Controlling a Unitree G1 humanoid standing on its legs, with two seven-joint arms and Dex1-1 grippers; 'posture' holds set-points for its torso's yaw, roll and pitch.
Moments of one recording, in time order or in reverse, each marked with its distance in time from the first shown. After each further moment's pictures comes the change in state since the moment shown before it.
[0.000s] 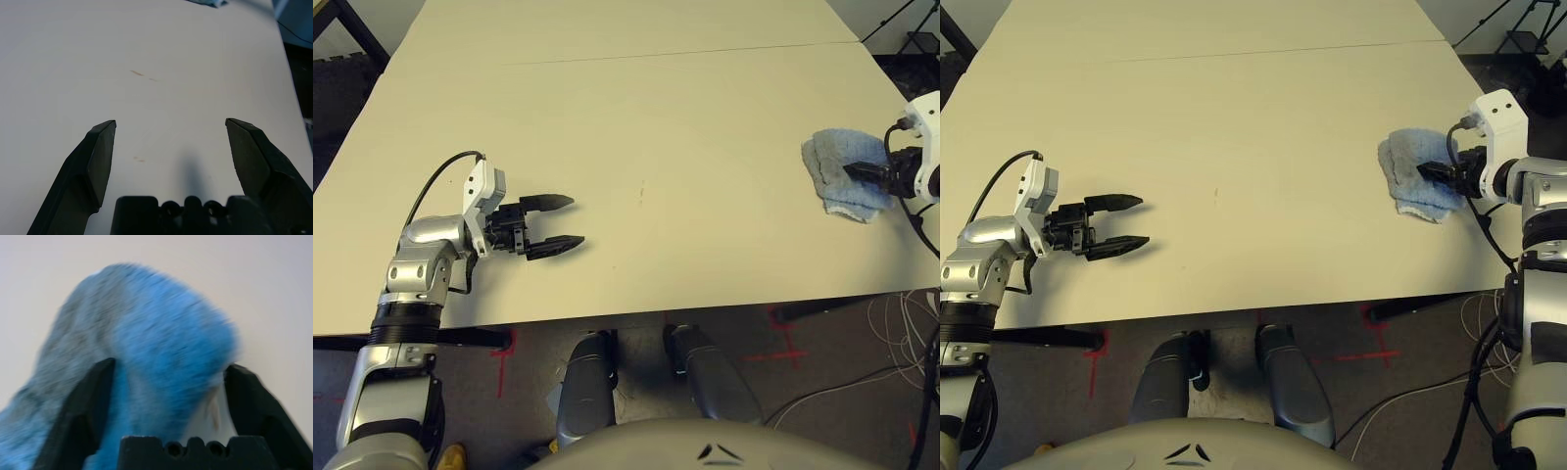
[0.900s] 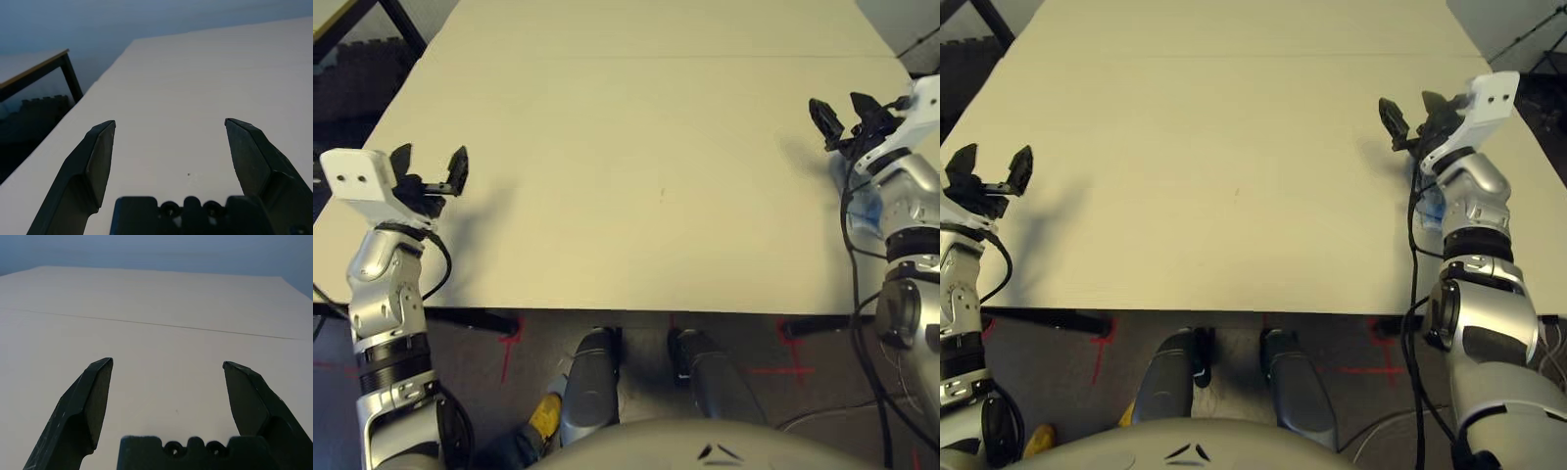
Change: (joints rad) left arm 0.102 -0.120 0.365 -0.125 0.123 -0.123 0.900; right arm 0.111 0.343 -0.306 -0.105 0.281 -0.407 -0.137
